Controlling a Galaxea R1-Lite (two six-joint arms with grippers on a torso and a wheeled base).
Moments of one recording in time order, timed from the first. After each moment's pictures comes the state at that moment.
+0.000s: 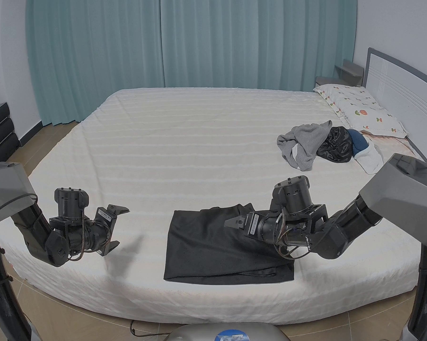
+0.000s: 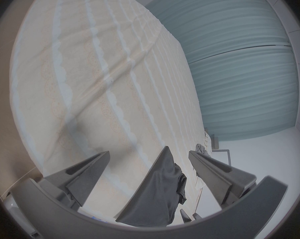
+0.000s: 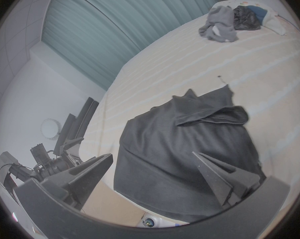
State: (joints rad) left arm -0.07 2.08 -0.58 -0.89 -0.21 -1.21; right arm 0.59 2.22 -1.02 -0.60 0.10 0.73
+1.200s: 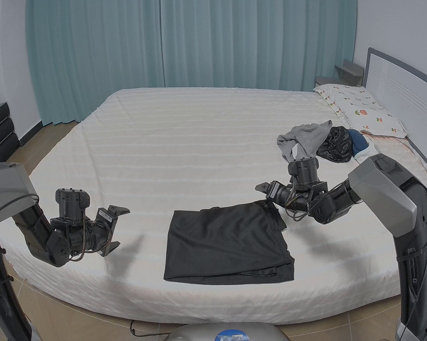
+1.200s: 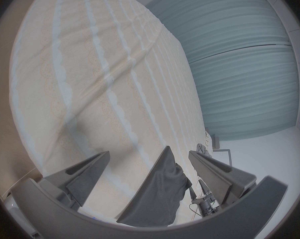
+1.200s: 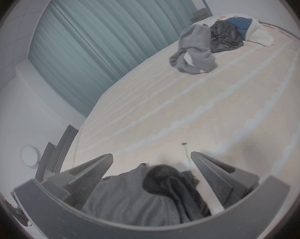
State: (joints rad) left arm -0.08 2.09 -0.58 -0.89 -0.21 -1.21; right arm 0.36 2.49 -1.45 -0.52 0.00 0.68
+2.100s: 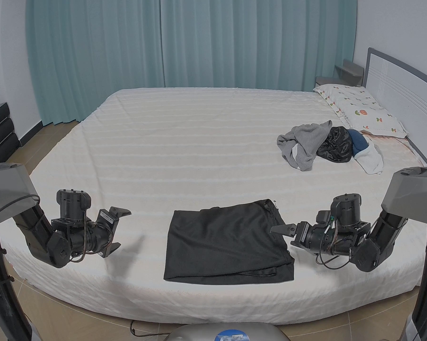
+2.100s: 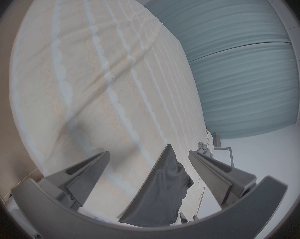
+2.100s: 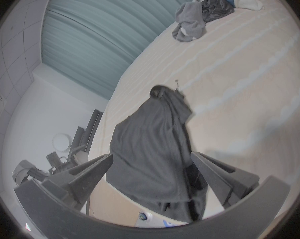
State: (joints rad) left arm -0.08 2.10 -0.58 -0.89 -0.20 -1.20; right arm 0.32 2.23 -0.63 -1.06 0.36 0.73
